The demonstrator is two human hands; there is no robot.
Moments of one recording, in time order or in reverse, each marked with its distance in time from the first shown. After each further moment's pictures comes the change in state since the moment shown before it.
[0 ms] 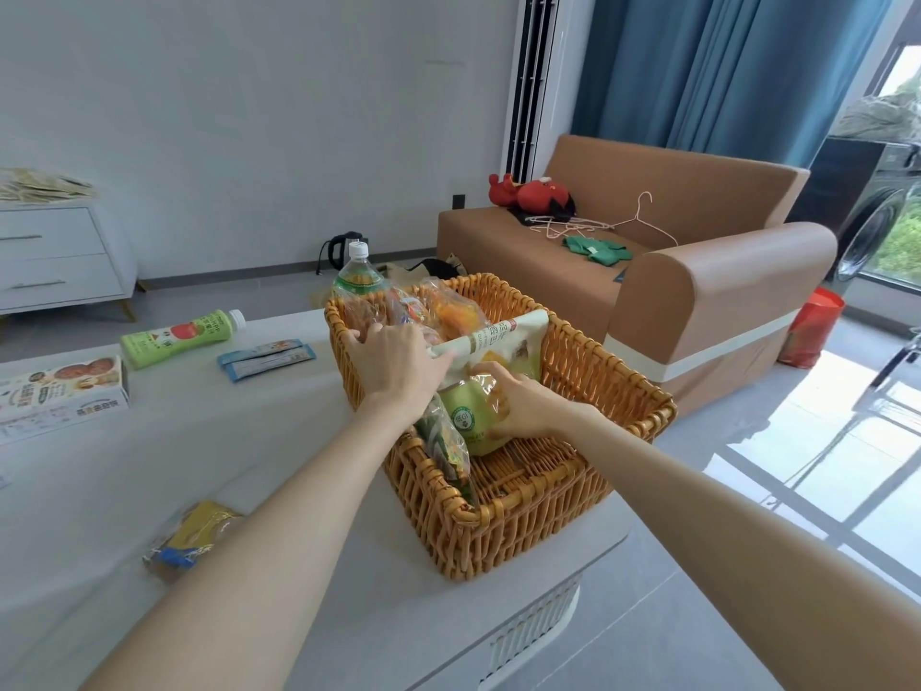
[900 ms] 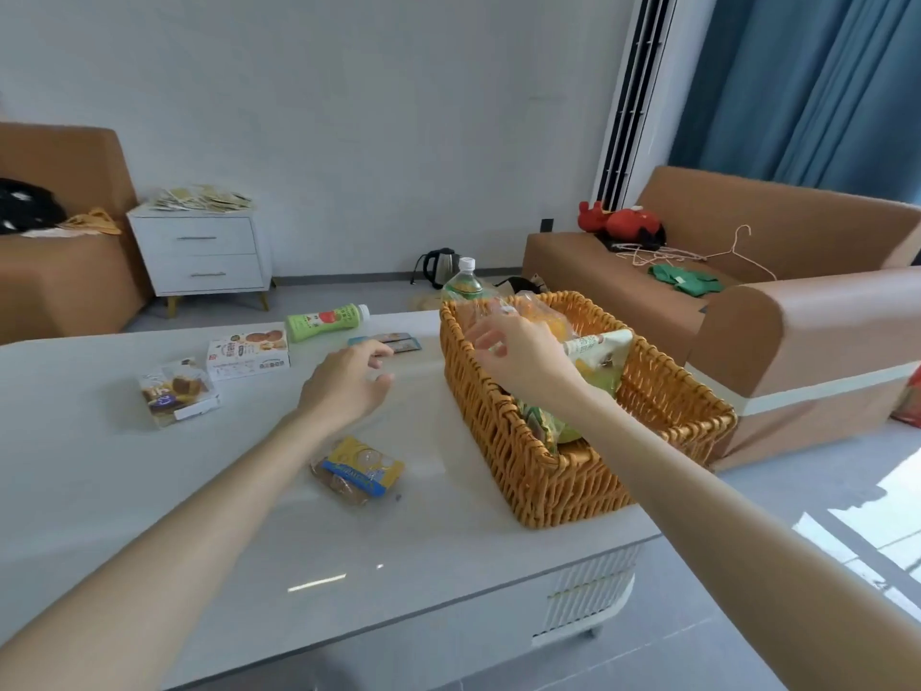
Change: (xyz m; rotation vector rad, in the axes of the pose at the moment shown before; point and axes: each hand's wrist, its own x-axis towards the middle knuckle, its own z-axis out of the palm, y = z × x) left_hand -0.085 -0.150 -0.123 -0.265 -0.245 -0.113; right_hand -0.106 -0.174 -0.034 0.203 0.392 -0.314
